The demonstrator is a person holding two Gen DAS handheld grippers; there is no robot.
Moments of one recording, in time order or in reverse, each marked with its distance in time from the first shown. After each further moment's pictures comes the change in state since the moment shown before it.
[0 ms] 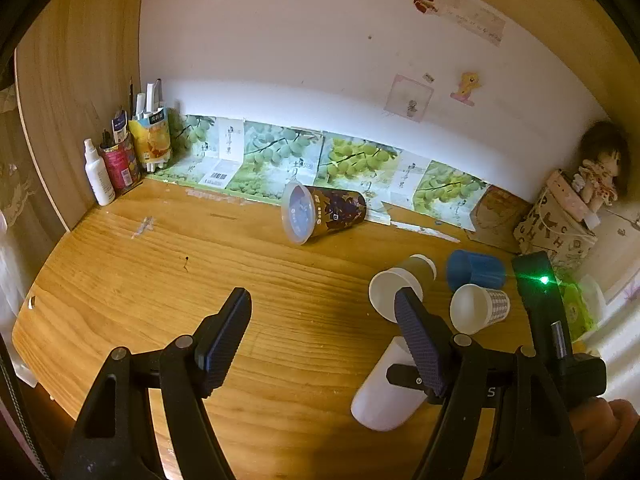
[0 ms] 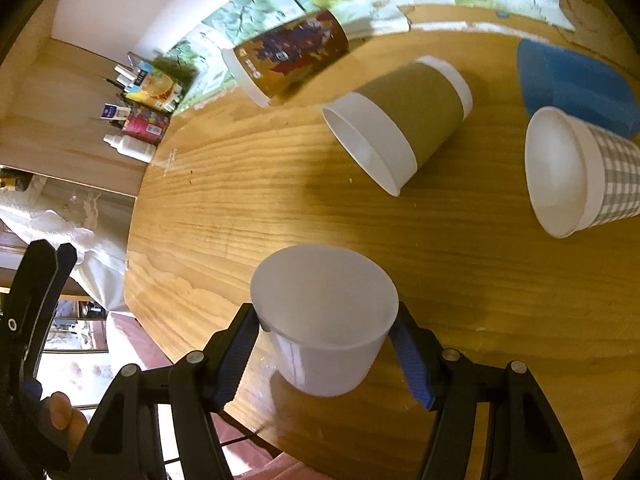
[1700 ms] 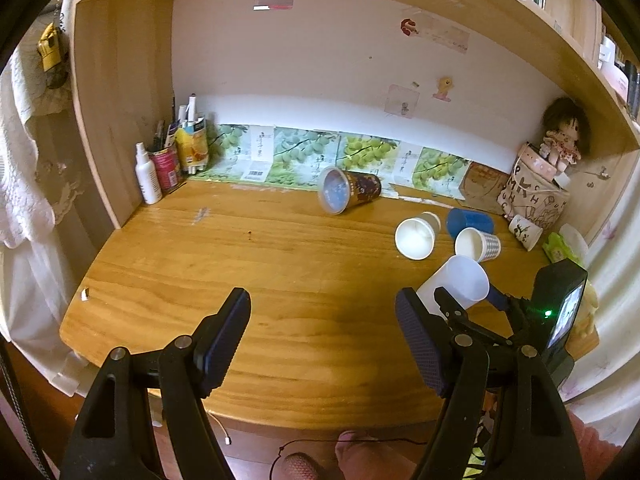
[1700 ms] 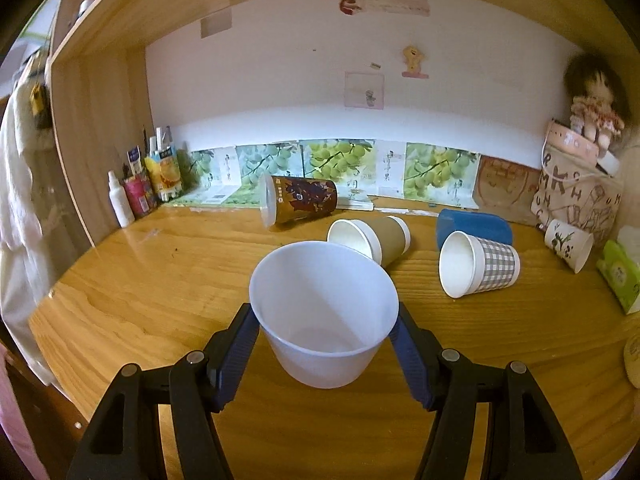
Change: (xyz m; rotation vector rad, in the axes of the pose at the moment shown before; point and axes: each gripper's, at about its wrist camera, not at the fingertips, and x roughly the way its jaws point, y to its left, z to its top) left arm -0.105 0.073 -0.062 0.101 -0.033 -0.022; right arm -0.006 0.074 -0.131 -0.267 -0.783 -0.413
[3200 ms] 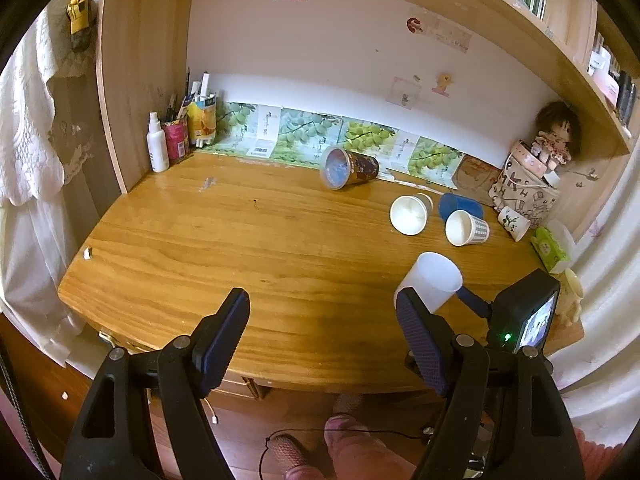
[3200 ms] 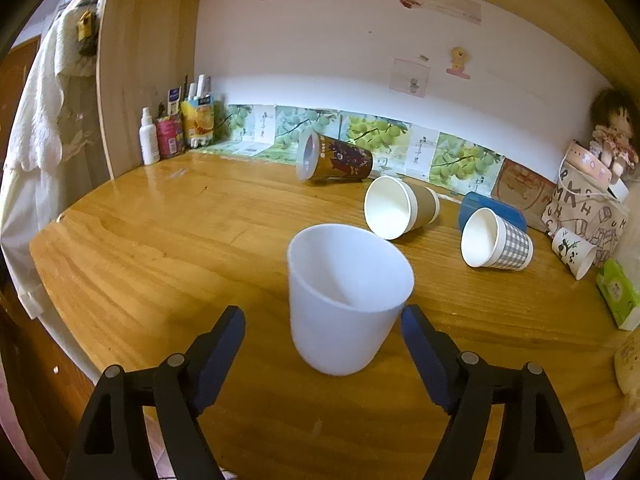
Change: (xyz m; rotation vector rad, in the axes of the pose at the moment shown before) left arm -0.027 0.014 -0.036 -0.059 0.028 -0.051; right arm -0.020 0.038 -0.040 -0.168 0.078 0.023
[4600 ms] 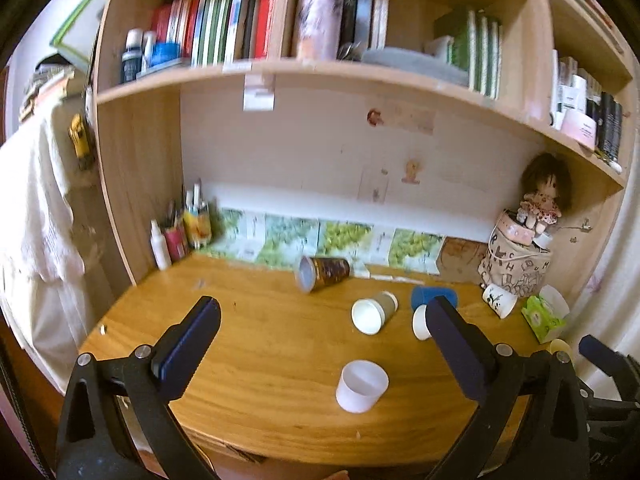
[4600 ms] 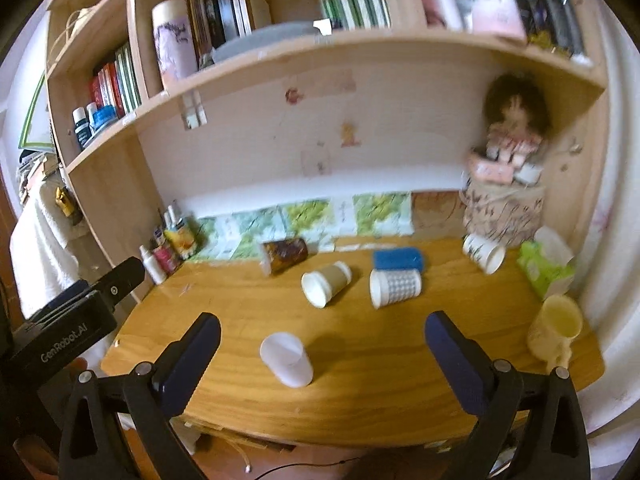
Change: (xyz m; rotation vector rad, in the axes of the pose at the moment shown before) left arm -0.059 -0.122 0.059 0.050 -0.305 0.123; right arm -0.208 -0.121 0.087 0.346 -0.114 -0.013
